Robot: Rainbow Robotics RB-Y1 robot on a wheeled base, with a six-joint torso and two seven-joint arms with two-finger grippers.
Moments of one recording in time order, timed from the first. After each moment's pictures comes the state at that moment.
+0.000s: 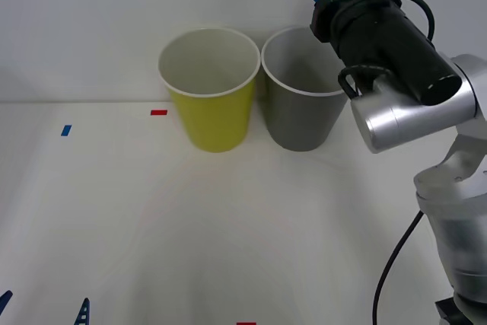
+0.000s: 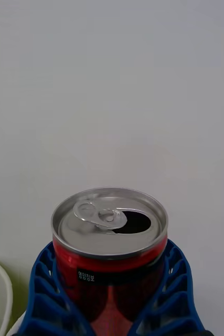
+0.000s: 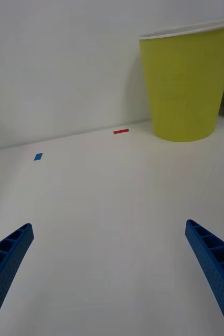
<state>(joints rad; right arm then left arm) -0.52 -0.26 0.17 -1.97 0.12 0.74 1.16 1.14 0.39 -0.13 -2.08 0.10 -0.61 -1.56</state>
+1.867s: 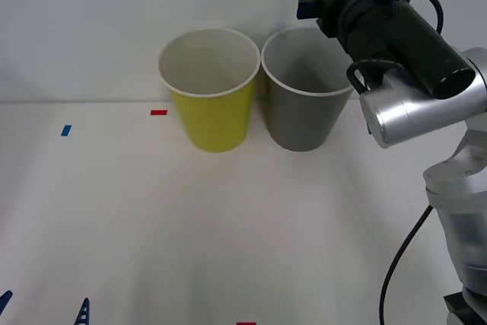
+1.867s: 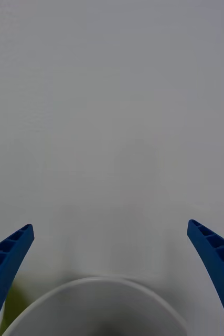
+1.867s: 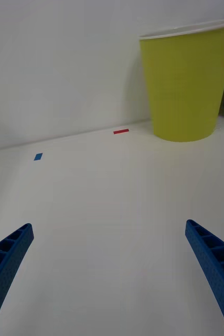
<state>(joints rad) -0.53 -0.30 0.15 -1.96 0.08 0.73 1.16 1.14 0.39 -0.13 -2.08 0.10 -0.61 -1.56</state>
